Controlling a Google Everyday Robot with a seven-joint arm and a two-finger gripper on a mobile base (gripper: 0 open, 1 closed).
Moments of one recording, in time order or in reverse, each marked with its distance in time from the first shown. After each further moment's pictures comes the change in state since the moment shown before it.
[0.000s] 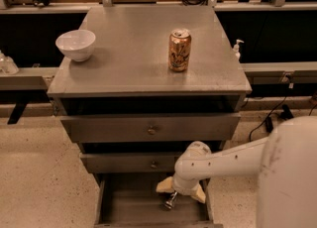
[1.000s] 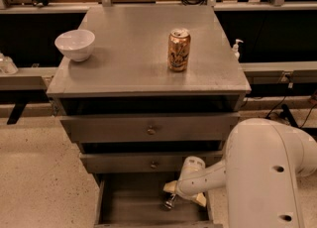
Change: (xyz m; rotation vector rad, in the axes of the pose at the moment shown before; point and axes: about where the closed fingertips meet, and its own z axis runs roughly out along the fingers) arm 0.047 0.029 0.114 -0.036 0.129 0.143
